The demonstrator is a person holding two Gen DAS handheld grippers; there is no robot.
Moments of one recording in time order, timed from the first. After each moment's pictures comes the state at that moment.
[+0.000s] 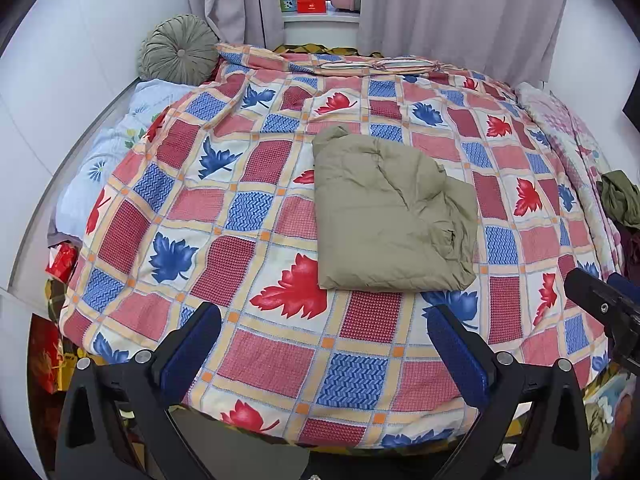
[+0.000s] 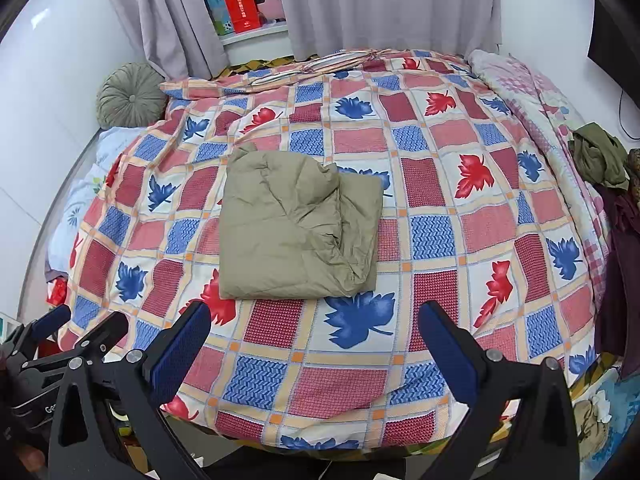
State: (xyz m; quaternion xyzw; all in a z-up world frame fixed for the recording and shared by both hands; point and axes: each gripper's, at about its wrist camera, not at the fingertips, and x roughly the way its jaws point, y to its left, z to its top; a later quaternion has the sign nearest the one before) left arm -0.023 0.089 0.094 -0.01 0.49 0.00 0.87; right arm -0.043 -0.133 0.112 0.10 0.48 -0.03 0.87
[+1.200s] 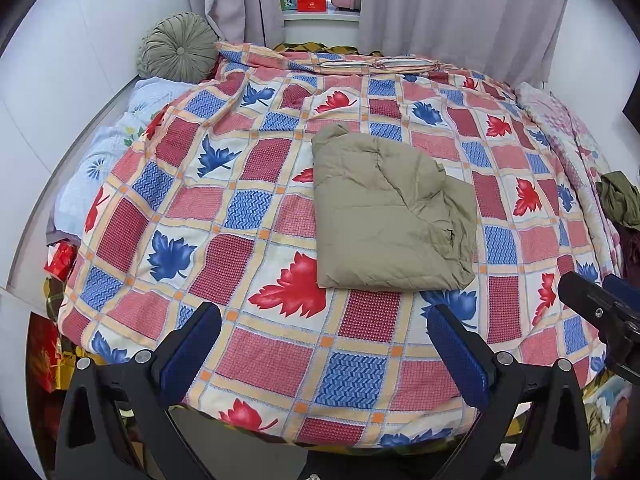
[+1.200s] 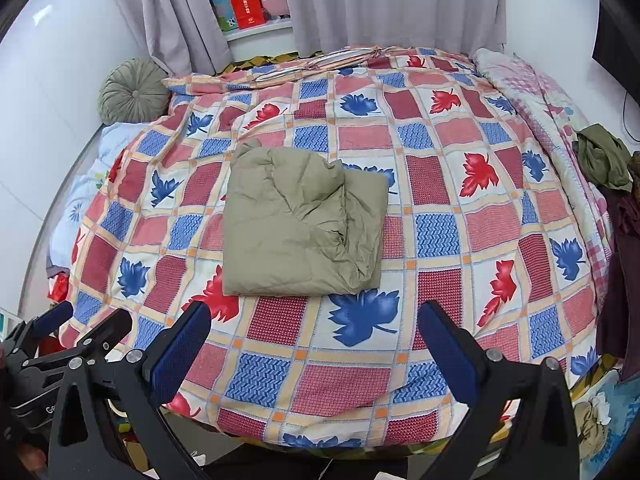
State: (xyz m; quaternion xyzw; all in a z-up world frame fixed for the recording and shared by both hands) left arm -0.022 0.089 0.095 -0.01 0.49 0.00 0.87; right arm -0.049 -0.126 0.111 0.10 0.48 -0.03 0.87
